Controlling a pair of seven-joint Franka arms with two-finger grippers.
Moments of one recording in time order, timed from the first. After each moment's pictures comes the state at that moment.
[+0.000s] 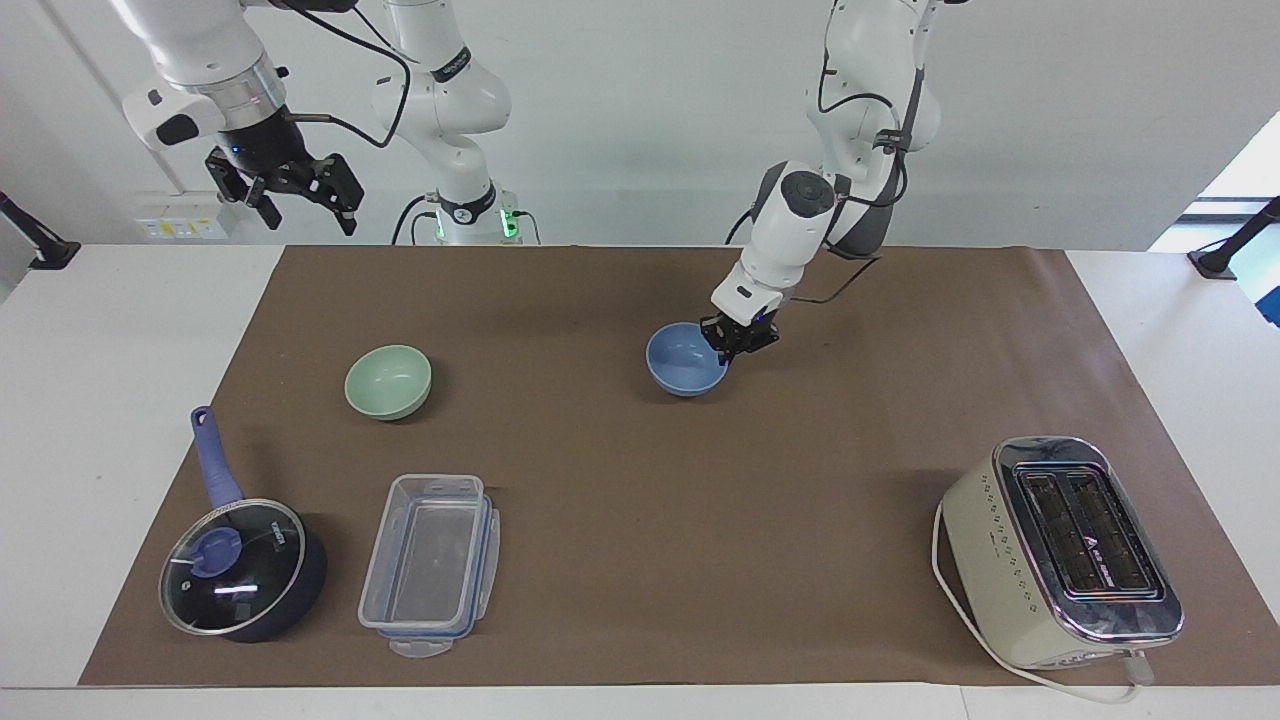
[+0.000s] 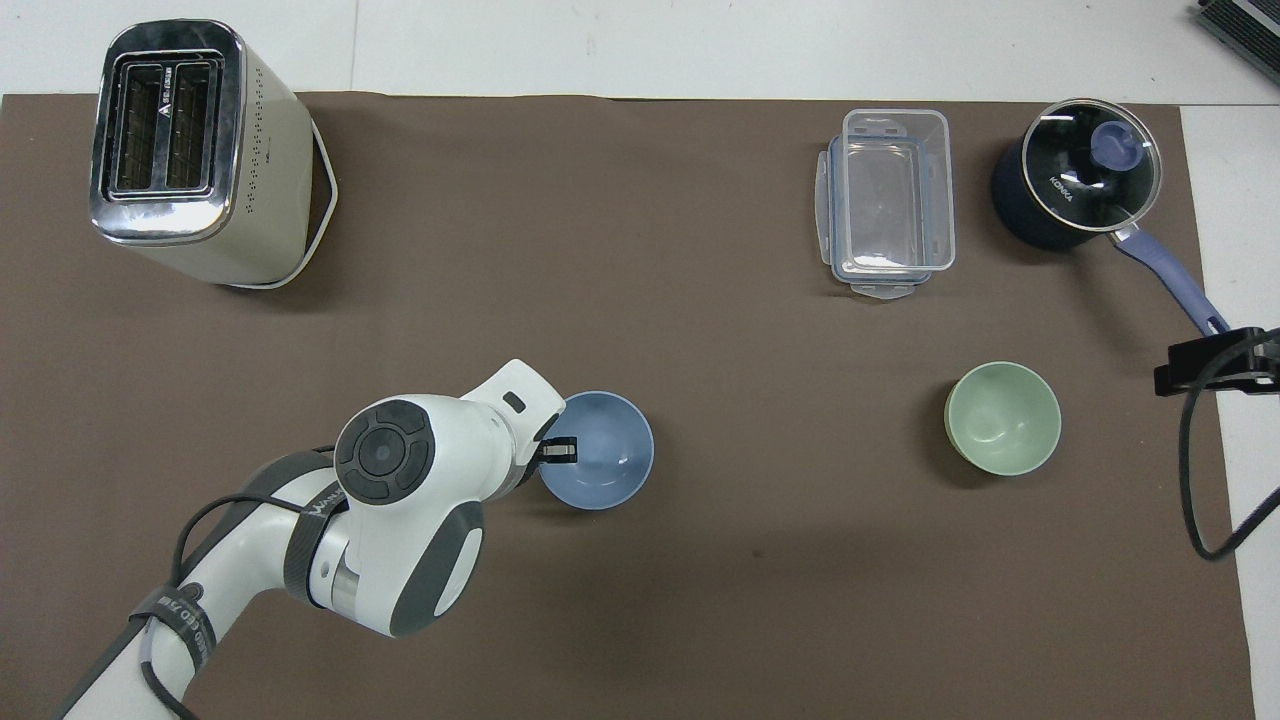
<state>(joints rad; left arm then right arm) -0.59 0.06 -0.01 -2.26 -0.22 2.43 -0.41 0.03 -0.09 -0.08 -1.58 -0.01 1.45 0.07</state>
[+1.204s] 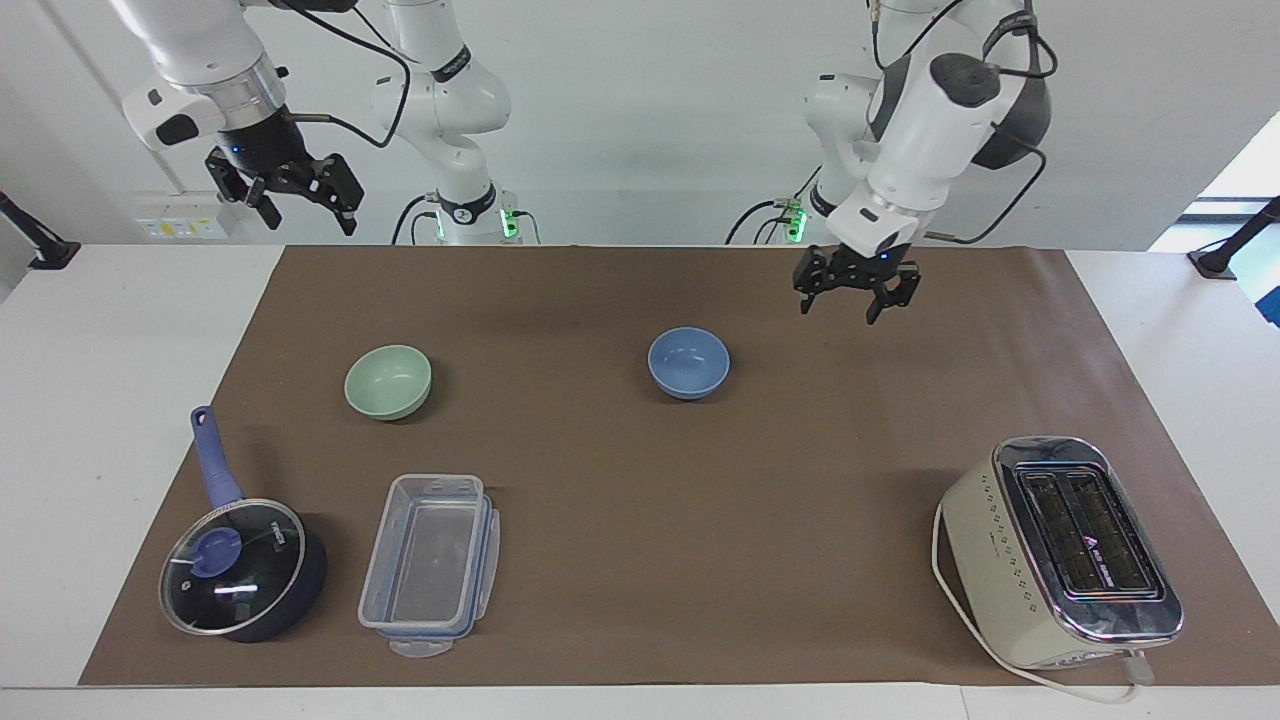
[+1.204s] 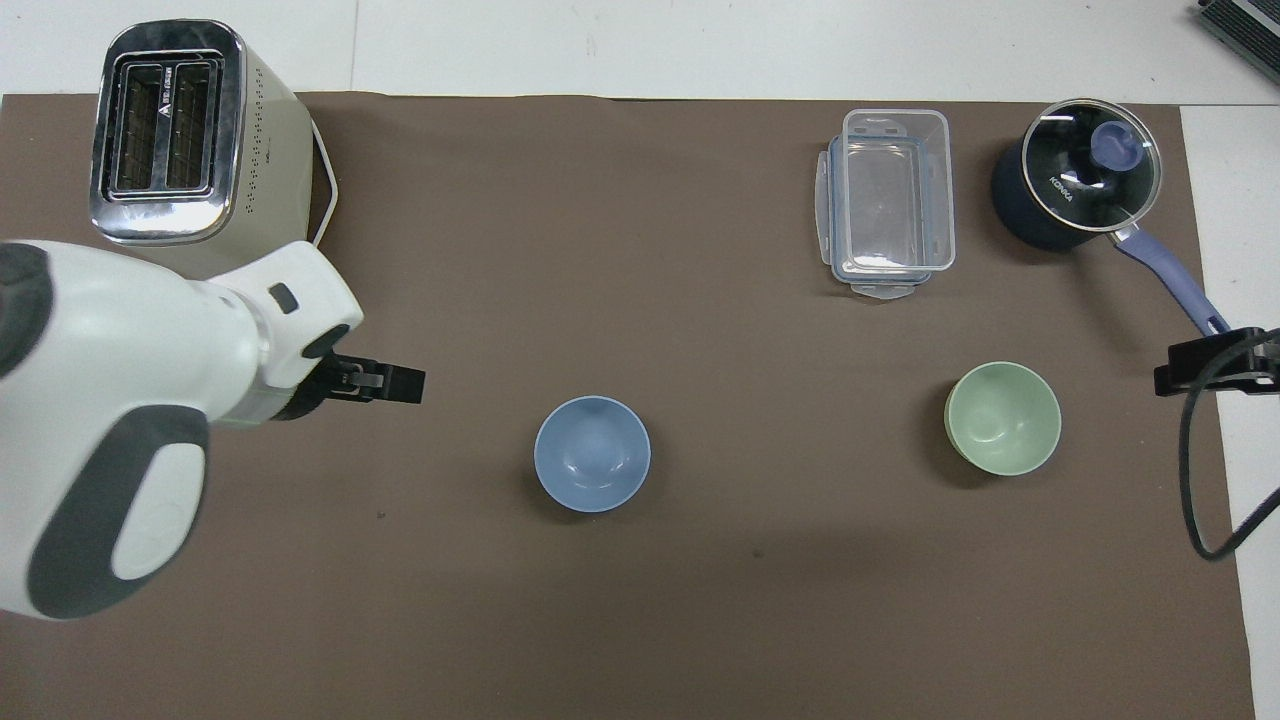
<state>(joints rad) -0.32 -0.10 0.02 -1.90 -0.10 1.89 -0.07 0.03 -0.09 -0.08 -1.58 -0.01 1.45 0.07</state>
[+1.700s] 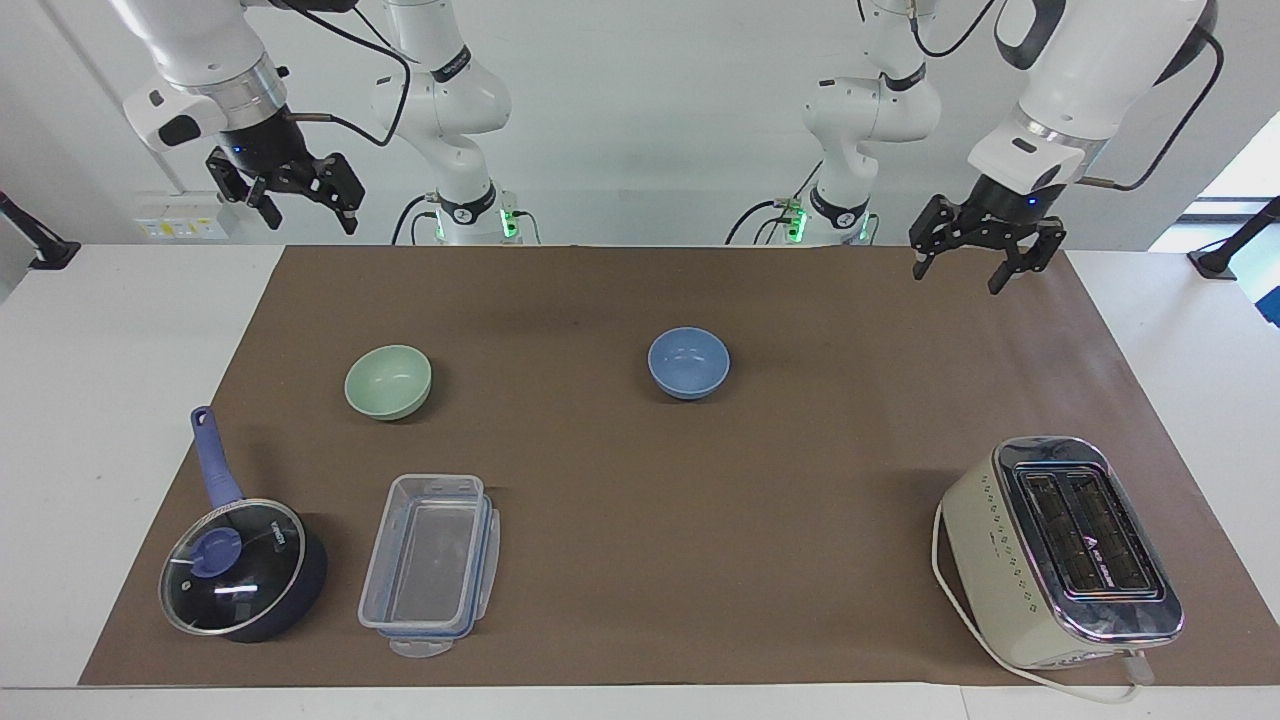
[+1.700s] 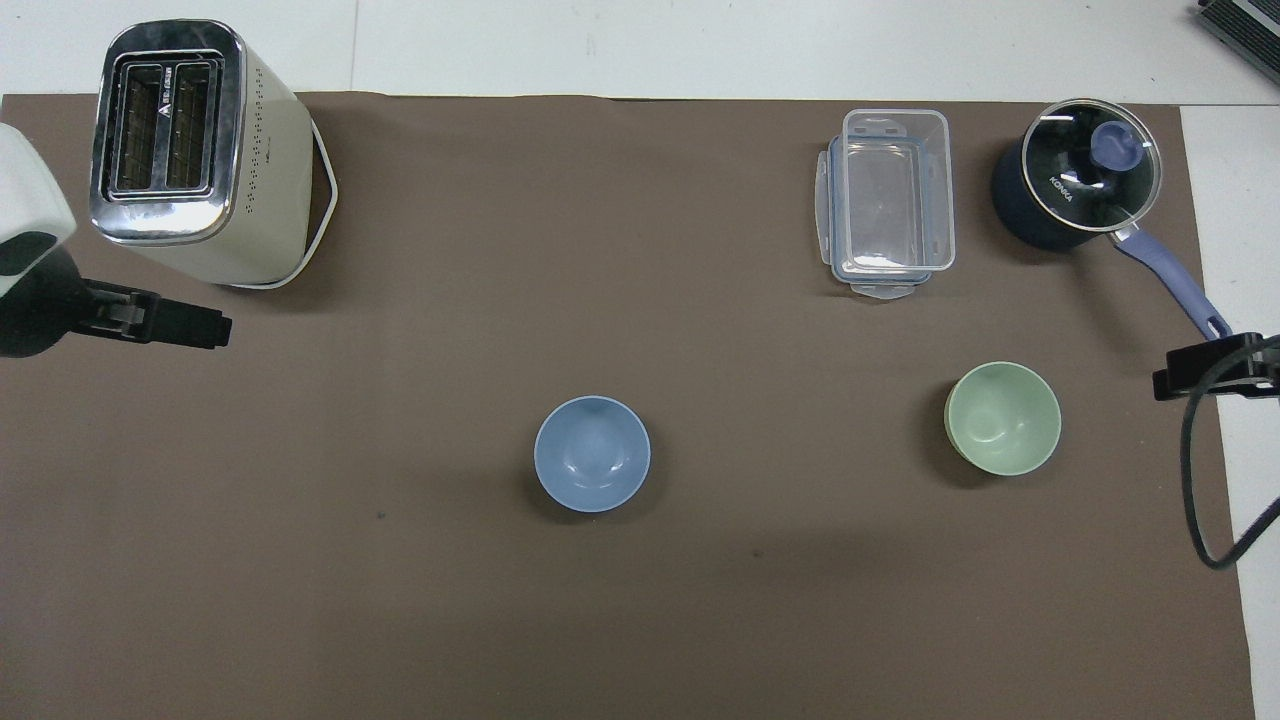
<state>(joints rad) -0.14 -0.05 0.02 -1.61 -0.09 1.64 0.13 0.04 -0.09 -0.08 -1.59 -0.01 1.44 0.02</state>
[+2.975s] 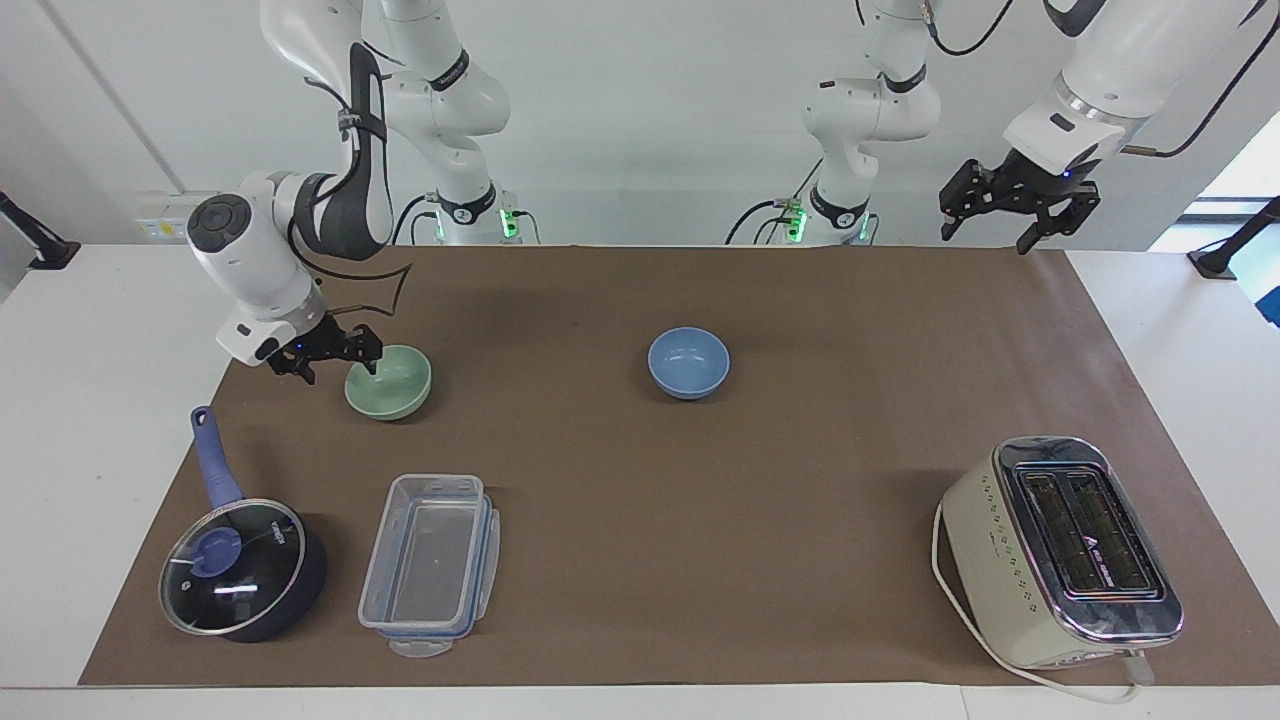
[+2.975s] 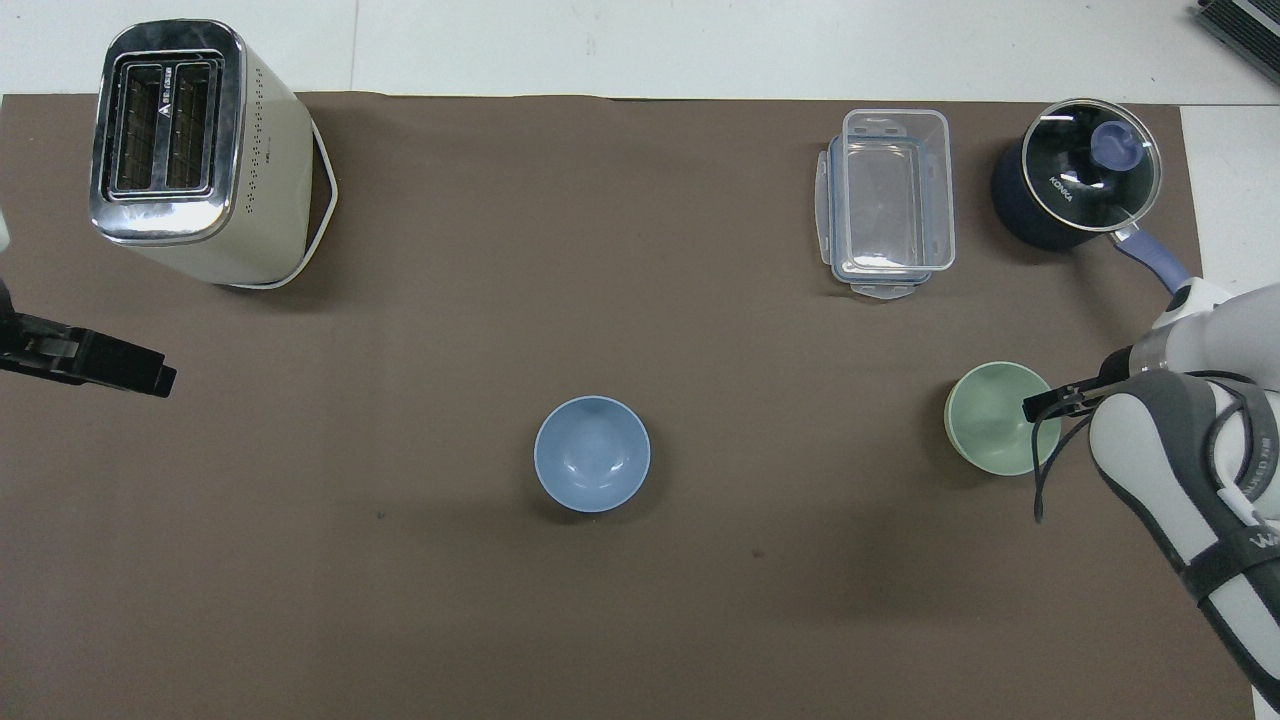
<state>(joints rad) -0.12 -0.03 0.02 -1.51 -0.06 1.40 0.14 -0.09 0.09 -0.10 -2.15 -0.01 2.15 -0.36</state>
